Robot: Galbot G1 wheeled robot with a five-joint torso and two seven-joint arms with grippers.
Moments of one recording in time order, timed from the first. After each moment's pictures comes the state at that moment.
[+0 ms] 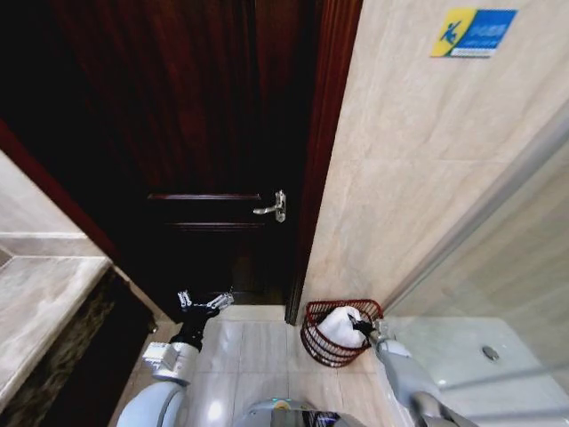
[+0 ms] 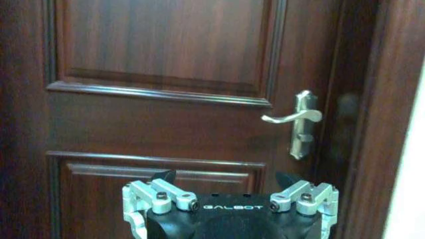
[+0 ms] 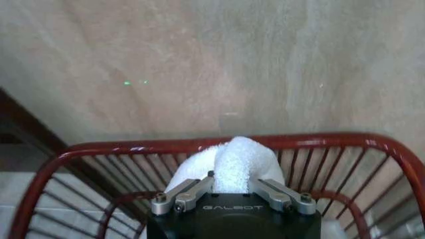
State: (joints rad) left arm 1.83 -1.53 -0.63 -2.37 -0.17 0.06 0.11; right arm -0.79 1.32 0.70 0.42 -0.01 0.13 -0.50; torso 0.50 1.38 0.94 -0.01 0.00
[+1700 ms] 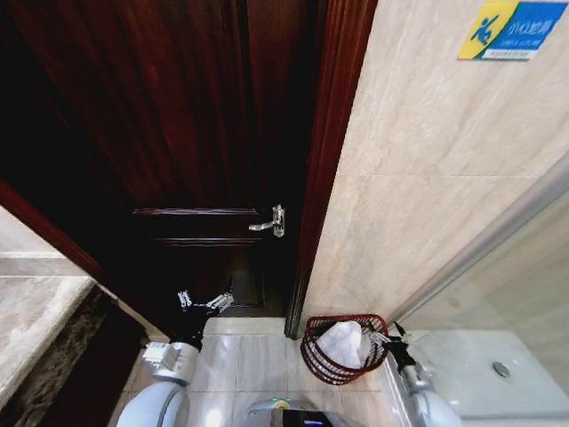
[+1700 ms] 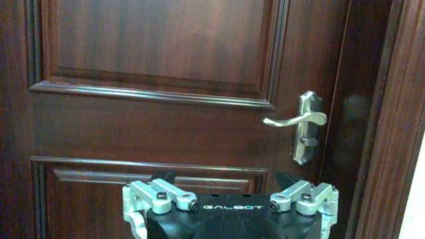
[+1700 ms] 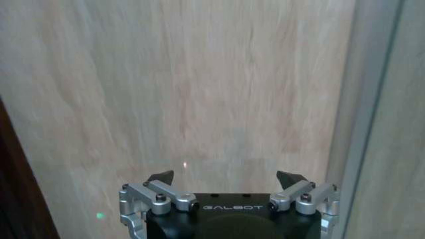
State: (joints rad) left arm 1.83 -1.53 -0.63 -2.37 -0.17 0.06 0.11; right arm -1.60 1.43 0.87 1.61 0.29 0.20 -0.34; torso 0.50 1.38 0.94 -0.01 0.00
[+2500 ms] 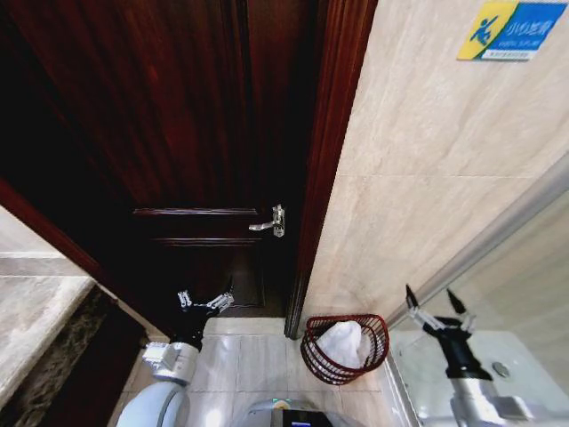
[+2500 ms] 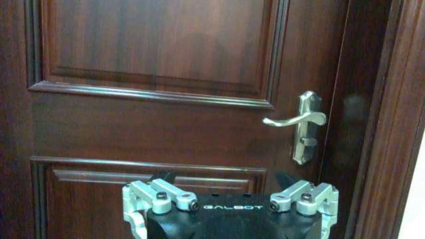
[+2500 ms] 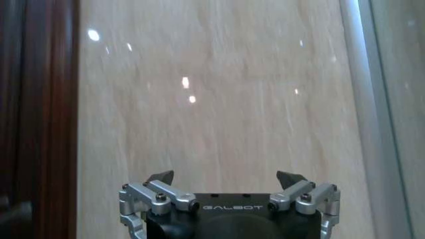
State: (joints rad) left arm 1.83 -1.53 -0.63 -2.37 -0.17 0.06 0.11; right arm -1.91 1.46 0.97 2.41 0.54 0.21 -0.22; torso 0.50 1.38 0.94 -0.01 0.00
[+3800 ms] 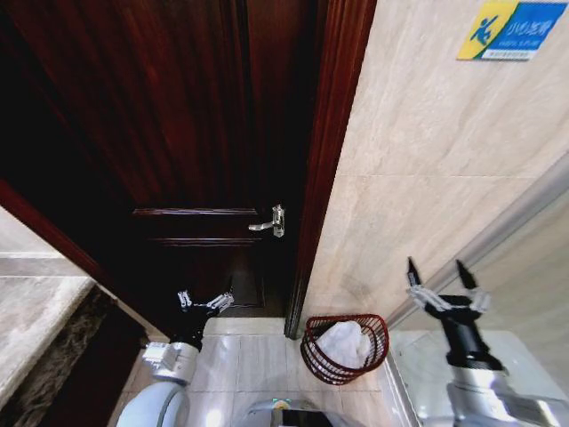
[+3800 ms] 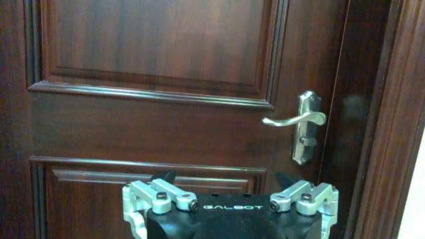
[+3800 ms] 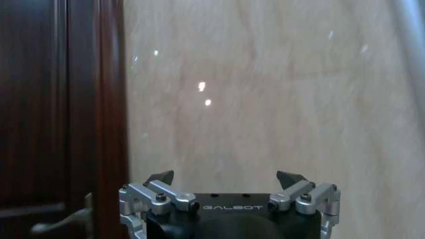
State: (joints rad) left arm 1.83 -1.53 -0.63 -2.37 -0.17 0.06 0.11; right arm -1.93 1.48 0.72 2.46 0.36 0.23 -0.15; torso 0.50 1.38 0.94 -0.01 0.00
